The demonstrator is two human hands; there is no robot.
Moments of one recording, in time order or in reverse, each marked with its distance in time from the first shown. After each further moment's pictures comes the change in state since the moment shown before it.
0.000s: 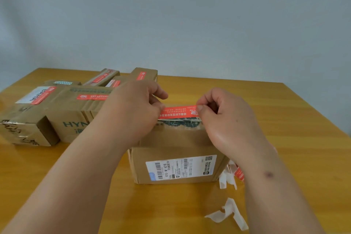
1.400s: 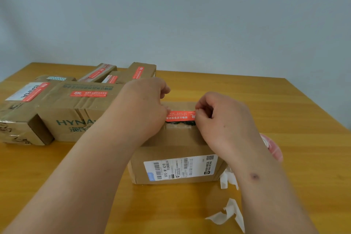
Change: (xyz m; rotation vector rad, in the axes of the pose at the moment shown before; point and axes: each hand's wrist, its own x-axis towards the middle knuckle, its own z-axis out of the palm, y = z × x) left_hand 0.022 0.003 0.013 0.292 -0.055 0.023; right_hand 0.011 0.014 0.017 -0.216 0.037 -0.041
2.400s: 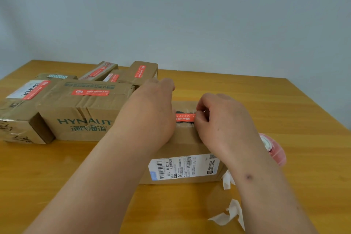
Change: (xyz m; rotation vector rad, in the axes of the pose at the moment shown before) left_hand 0.000 -0.006 0.024 0.038 0.176 0.060; right_hand 0.002 -0.004 0.009 -0.160 0.042 -0.084
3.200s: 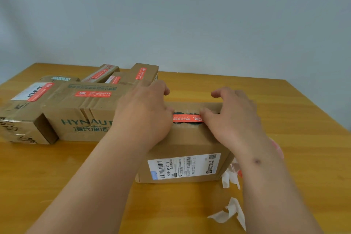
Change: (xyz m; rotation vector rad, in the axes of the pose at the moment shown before) left_hand -0.002 -0.009 0.000 -0.076 -0.002 -0.060; right_hand 0.008 0.017 -0.004 0.059 -0.057 0.319
